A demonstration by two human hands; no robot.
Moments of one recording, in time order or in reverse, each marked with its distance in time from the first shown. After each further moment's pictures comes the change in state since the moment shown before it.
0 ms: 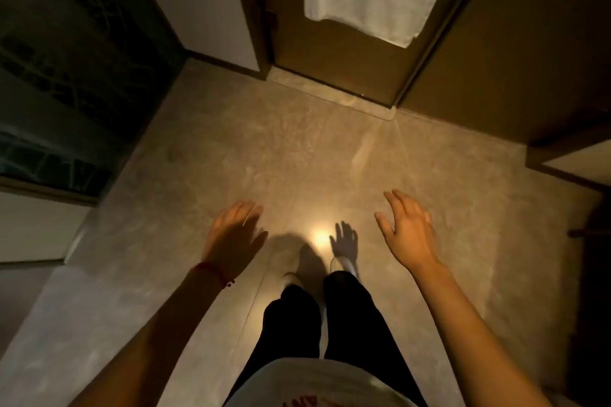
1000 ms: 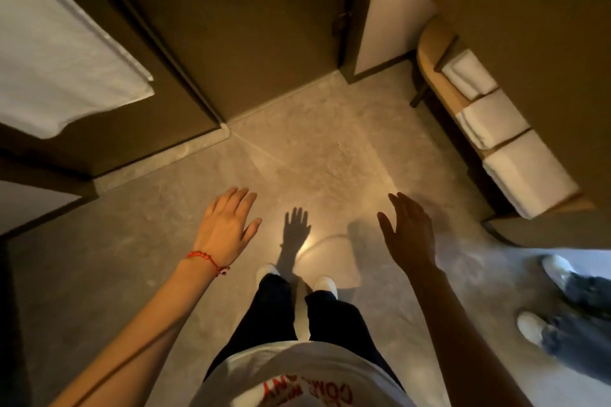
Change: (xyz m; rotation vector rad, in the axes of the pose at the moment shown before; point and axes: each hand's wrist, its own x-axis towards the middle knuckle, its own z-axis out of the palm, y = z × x) left_hand 0.162 0.338 0.006 0.279 -0.138 0.717; right_hand -0.162 0.268 -0.049 0.300 0.359 0.796
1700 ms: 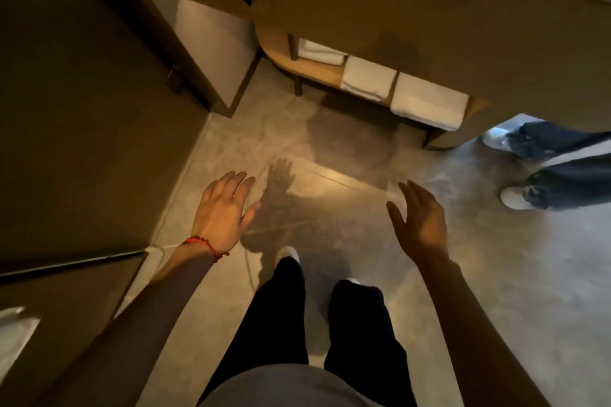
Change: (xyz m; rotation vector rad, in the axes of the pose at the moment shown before) left_hand 0.310 0.082 -0.044 0.144 -0.126 0.689; right_hand 0.075 0.051 -0.017 0.133 0.390 0.633
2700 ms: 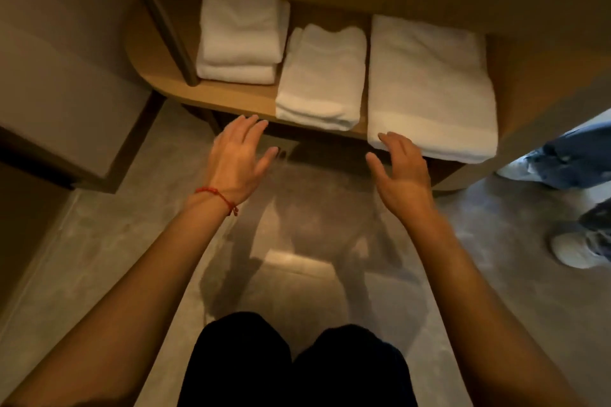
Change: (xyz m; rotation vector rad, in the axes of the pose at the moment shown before) left_hand 0.442 0.038 0.261 -0.182 0.332 0.178; right_hand 0.341 0.157 0.238 0.175 0.263 0.037
